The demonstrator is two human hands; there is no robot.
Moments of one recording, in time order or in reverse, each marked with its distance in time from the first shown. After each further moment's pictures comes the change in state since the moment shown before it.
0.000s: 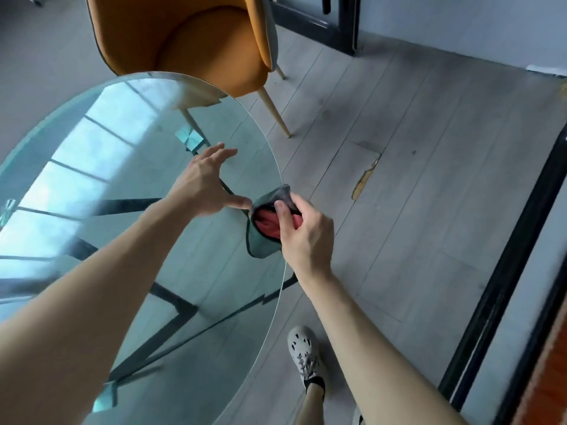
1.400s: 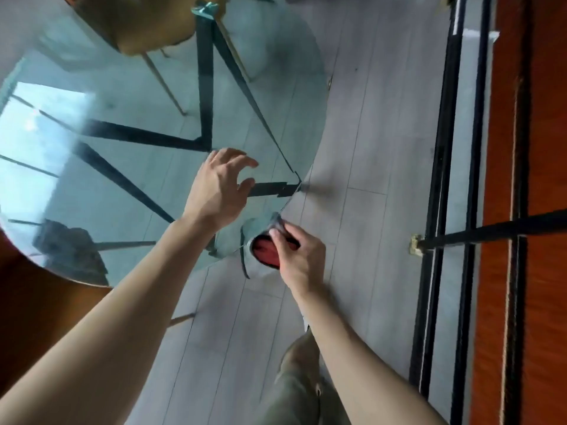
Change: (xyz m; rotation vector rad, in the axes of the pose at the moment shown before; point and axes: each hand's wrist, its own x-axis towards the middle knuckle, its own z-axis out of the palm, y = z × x) left_hand -0.321 -0.196 0.099 -0.027 0.196 0.617; right_hand -0.467 -0.091 0.050 -0.007 0.190 0.315
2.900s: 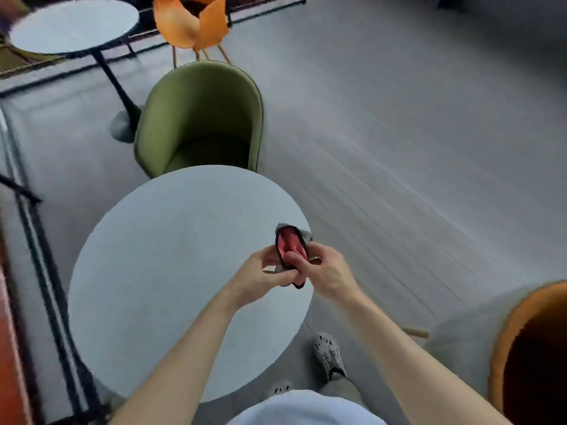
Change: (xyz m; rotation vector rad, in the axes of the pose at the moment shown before) left_hand -1.092 -0.060 -0.215 -1.038 1.515 -1.600; right_hand -0.941 -0.289 0.307 -0.639 -2.355 -0.796
